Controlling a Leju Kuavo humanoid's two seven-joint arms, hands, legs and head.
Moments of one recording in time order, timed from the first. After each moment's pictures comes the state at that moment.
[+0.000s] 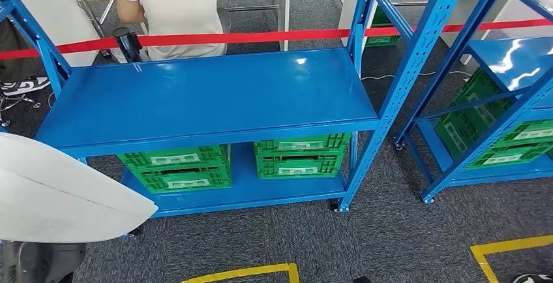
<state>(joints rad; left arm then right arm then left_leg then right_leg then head) 0.08 0.07 -0.01 -1.80 0.59 -0.75 -0.52 -0.04 0.06 -0.85 -0.18 0.93 0.03 -0.01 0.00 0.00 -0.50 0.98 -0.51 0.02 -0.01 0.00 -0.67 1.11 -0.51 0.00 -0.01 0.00</state>
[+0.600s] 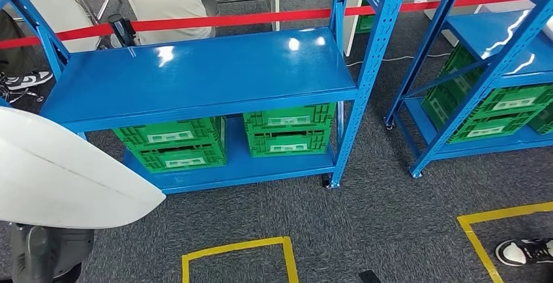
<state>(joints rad) 0.05 0.01 -0.02 -1.82 0.59 -0.71 -0.43 -0.06 0.07 -0.85 -0.18 0.88 0.03 -0.01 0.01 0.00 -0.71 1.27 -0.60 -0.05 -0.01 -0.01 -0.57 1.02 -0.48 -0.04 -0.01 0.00</state>
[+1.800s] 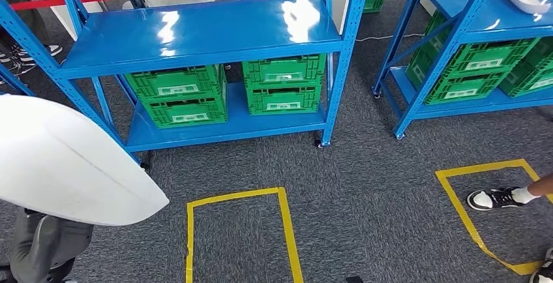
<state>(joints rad) 0.00 0.14 -0.05 -1.82 0.67 -0.68 -0.34 -0.07 0.15 -0.92 -0.18 0.86 0.01 0.03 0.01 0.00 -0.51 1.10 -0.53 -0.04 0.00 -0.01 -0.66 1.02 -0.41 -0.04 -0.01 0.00</state>
